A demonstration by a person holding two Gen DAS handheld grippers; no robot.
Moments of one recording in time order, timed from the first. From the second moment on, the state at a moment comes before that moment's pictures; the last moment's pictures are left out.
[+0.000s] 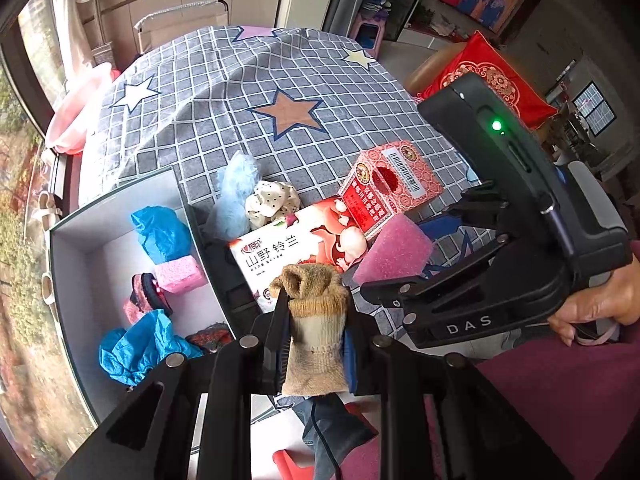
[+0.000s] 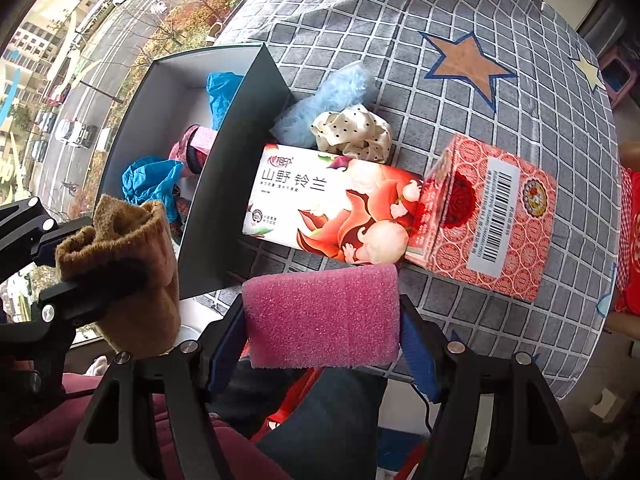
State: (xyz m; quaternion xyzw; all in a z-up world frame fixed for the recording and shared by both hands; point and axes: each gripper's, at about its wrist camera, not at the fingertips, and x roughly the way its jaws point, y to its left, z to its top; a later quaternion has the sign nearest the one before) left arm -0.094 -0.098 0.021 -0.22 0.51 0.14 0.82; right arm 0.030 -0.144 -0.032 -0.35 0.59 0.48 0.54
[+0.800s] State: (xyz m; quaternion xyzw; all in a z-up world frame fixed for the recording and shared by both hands) left arm -0.154 -0.056 0.001 -0.29 0.50 0.23 0.78; right arm -0.014 -0.087 -0.024 -0.38 0.55 0.53 0.52
